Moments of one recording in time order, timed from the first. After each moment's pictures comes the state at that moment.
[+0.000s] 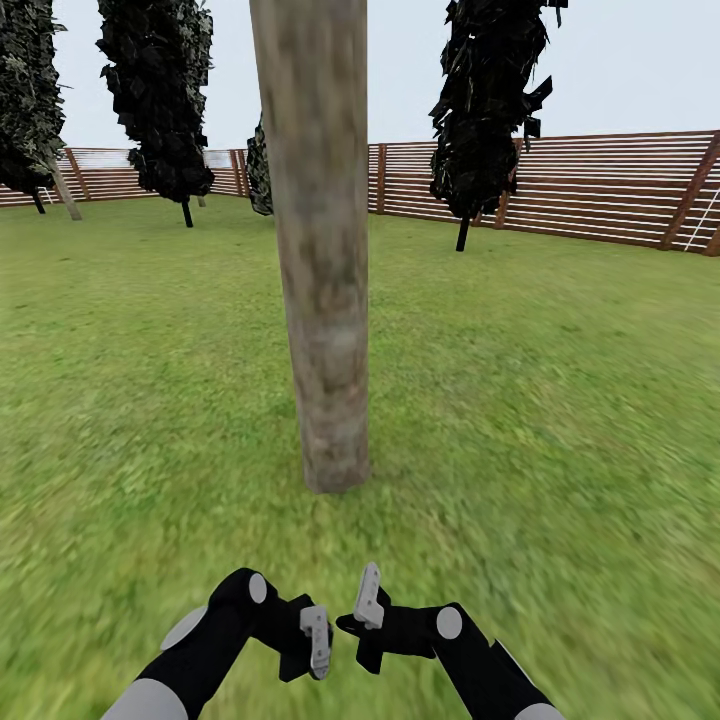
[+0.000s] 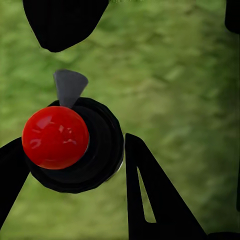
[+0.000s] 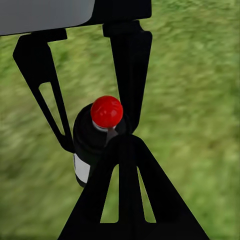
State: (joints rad) left arm -0.49 -0.03 -0.27 -0.85 -0.86 0.12 -1.10; right arm -0.46 0.13 0.21 -0.68 0.57 -0.26 0.79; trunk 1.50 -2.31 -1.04
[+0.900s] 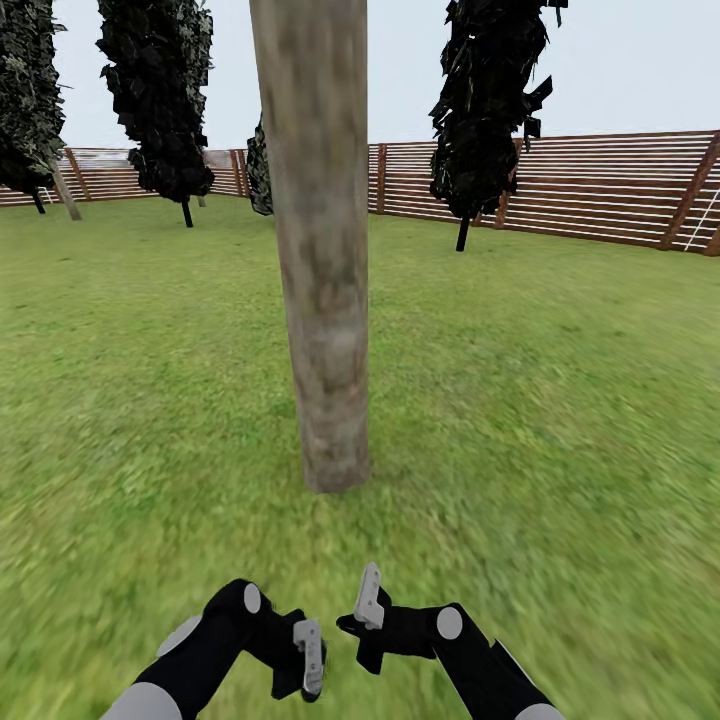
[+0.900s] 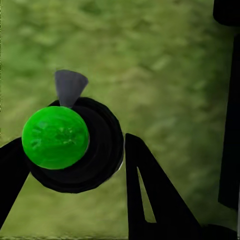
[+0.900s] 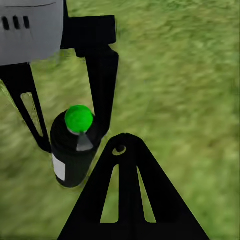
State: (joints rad) left arm -0.49 -0.01 -0.27 -0.77 -0.84 0.11 -1.09; right arm -0.46 0.13 0.21 -0.68 0.57 -0.26 0.79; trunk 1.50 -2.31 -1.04
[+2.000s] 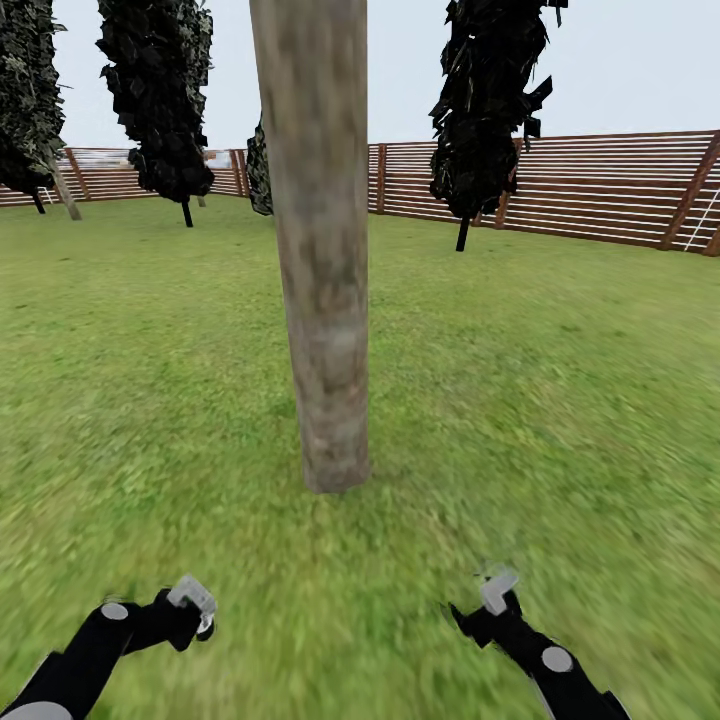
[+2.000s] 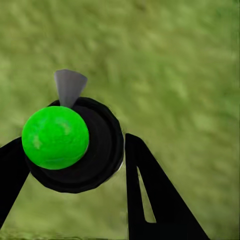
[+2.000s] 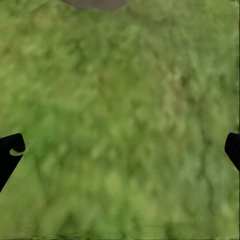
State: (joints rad) left arm -0.48 0.20 0.27 -0.63 -0.62 0.12 -0.68; right arm -0.44 -0.02 -0.31 -0.51 0.57 -0.28 0.37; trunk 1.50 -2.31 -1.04
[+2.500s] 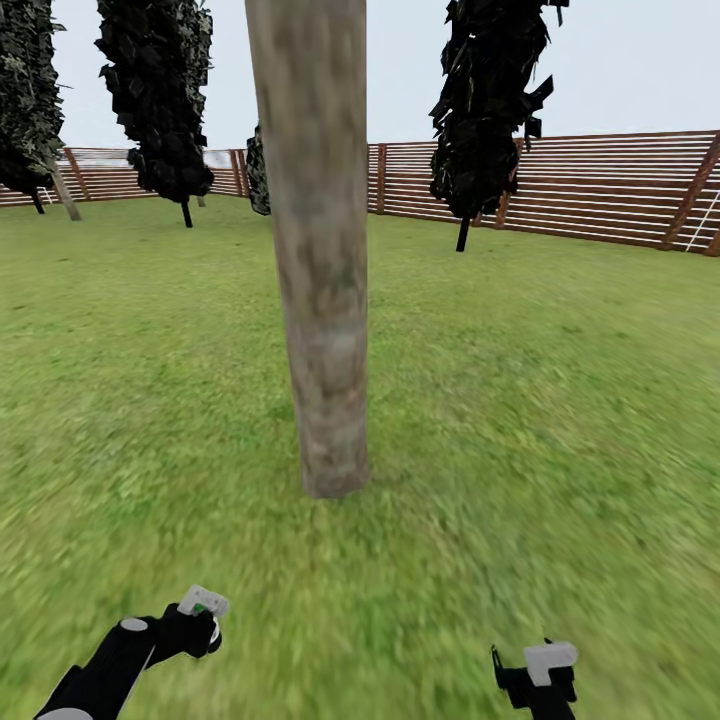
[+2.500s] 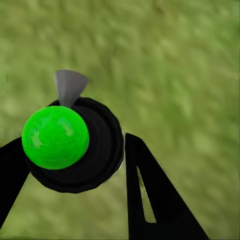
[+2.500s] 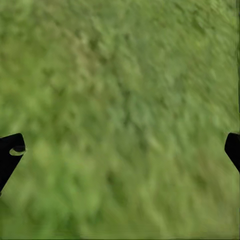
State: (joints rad) left arm -0.48 0.13 0.30 -0.54 -0.54 0.16 -0.51; right arm -0.28 -0.02 -0.35 -0.41 0.48 -0.49 -0.06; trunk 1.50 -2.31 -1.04
